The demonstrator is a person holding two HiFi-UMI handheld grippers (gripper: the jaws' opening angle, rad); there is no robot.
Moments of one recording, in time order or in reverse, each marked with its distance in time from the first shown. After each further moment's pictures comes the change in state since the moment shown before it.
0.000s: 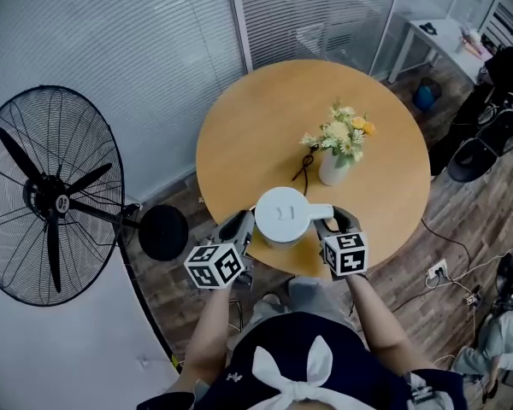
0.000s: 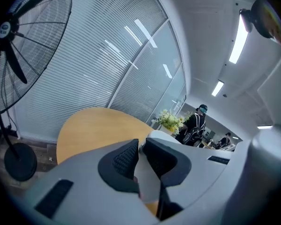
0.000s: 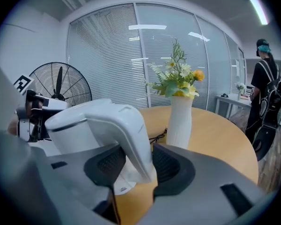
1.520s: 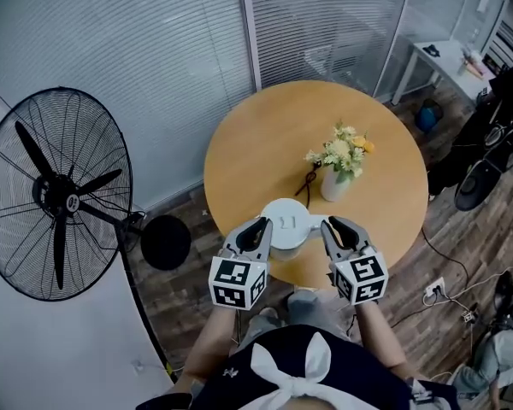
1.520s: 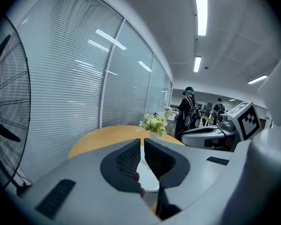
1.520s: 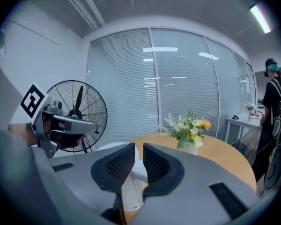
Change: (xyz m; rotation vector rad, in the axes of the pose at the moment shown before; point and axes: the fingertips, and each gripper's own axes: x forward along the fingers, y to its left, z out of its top) left arm -0.021 -0.086 0.041 0.416 -0.007 0.014; right arm -0.086 0.042 0.097 -0.106 -0.227 0.111
